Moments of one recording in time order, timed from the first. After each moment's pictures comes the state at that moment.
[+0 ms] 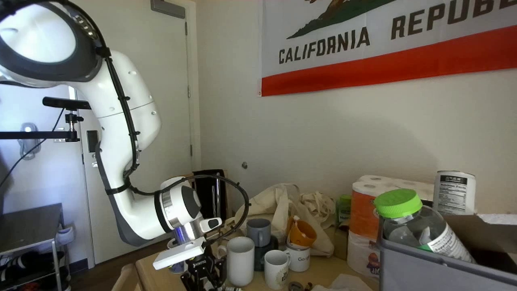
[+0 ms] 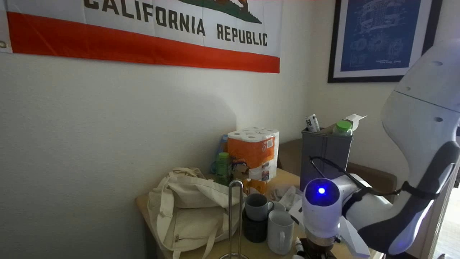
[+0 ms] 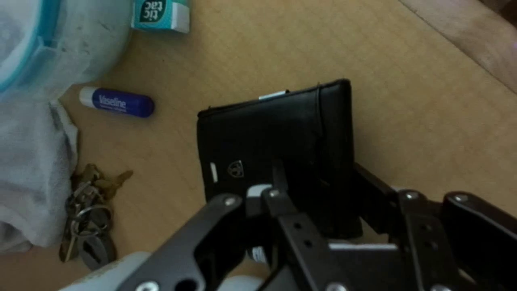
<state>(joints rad) 0.17 0.40 -0.01 -2.37 -1.06 2.61 0.40</state>
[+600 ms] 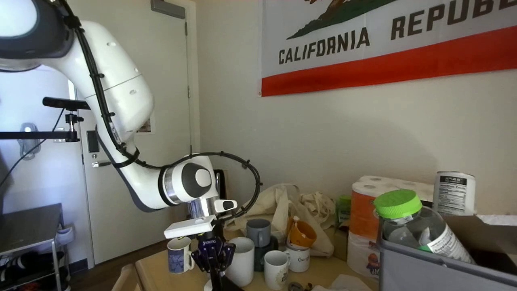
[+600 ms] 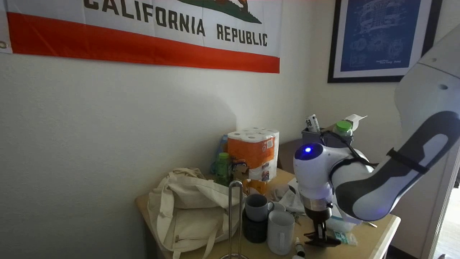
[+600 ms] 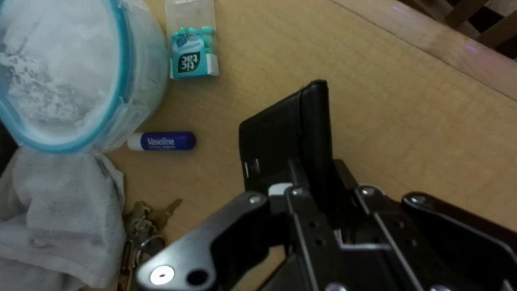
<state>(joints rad) 0.12 0.27 0.02 -2.34 -0.64 2.45 0.11</state>
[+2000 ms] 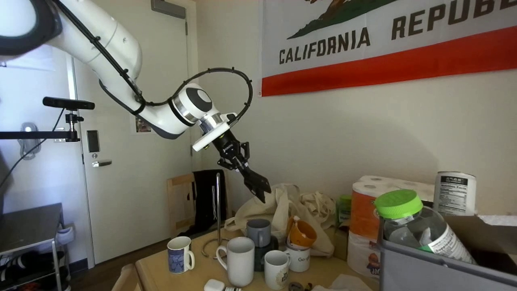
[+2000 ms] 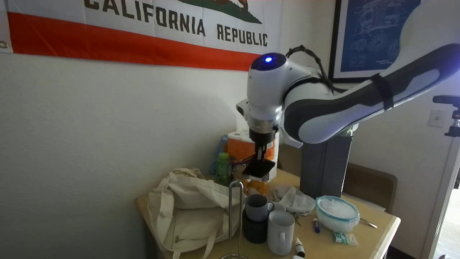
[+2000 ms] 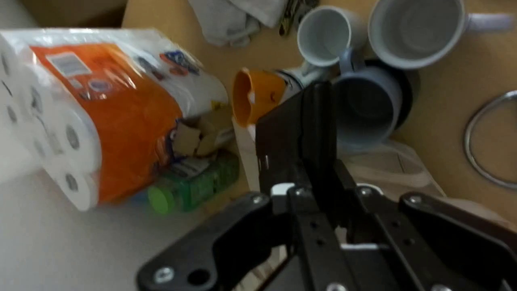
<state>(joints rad) 0.21 0.22 0.15 -1.83 -0.75 2.21 0.04</state>
